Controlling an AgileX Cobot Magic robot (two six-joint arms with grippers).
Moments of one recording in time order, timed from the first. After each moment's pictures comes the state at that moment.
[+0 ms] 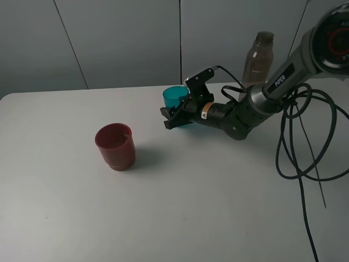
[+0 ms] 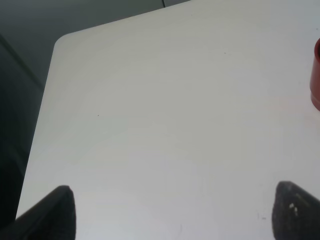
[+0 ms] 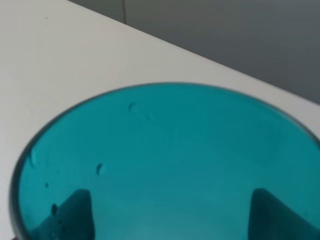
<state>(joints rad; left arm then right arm) 0.07 0.00 -0.52 0.02 1.10 0.23 0.47 2.37 -1.14 -0.36 -0.78 0.17</state>
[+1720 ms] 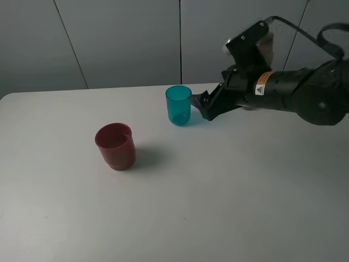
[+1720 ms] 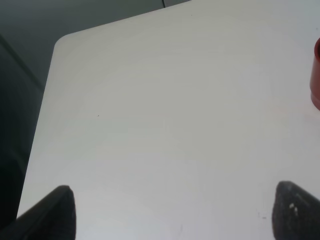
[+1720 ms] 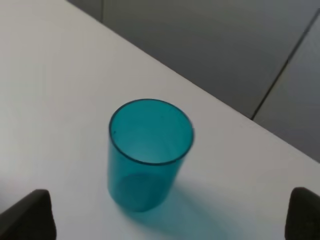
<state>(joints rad) 0.07 0.00 -0.52 0.02 1.10 0.23 0.47 1.62 -0.68 -0.28 -0.37 0.02</state>
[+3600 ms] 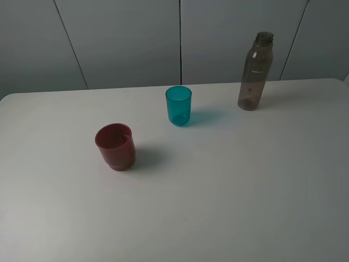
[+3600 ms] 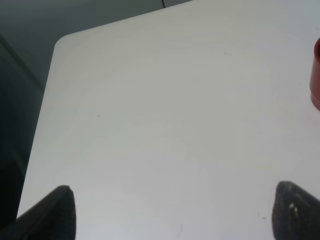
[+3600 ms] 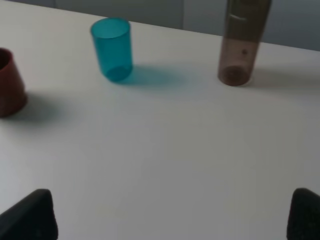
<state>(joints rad) 0.07 0.00 -0.52 0.02 1.10 0.23 0.36 0.00 -0.51 -0.01 1.10 0.06</state>
